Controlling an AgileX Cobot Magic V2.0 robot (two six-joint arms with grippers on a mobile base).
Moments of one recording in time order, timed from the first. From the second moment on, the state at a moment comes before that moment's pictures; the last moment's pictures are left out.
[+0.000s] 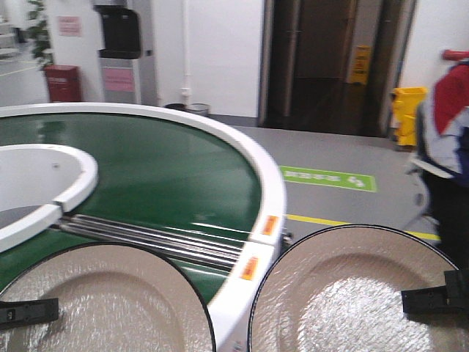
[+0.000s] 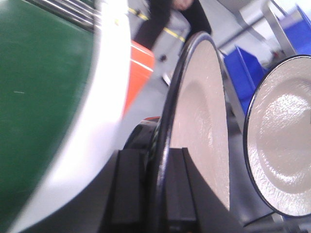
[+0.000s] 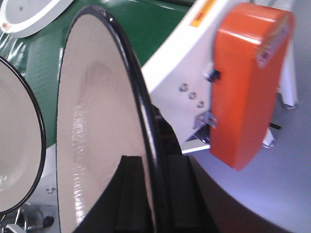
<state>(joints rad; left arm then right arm) 0.28 1.10 -0.77 -1.22 1.07 0.74 -0.21 1.13 -1.00 0.90 1.12 -0.55</state>
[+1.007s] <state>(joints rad) 0.28 1.10 -0.77 -1.22 1.07 0.74 -0.21 1.13 -1.00 0.90 1.13 -0.55</state>
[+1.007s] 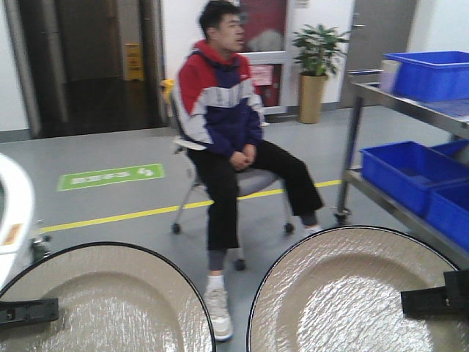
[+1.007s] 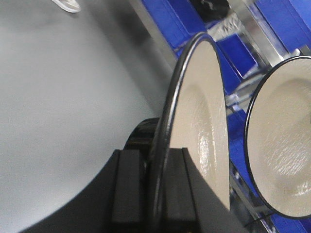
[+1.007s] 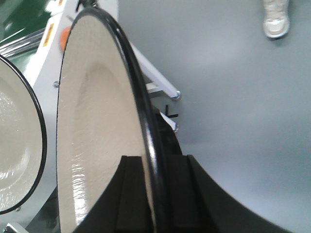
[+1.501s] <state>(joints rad) 0.28 1.10 -0.77 -1.22 1.07 0.74 -0.22 1.08 -1.00 0.89 1.13 -0.55</state>
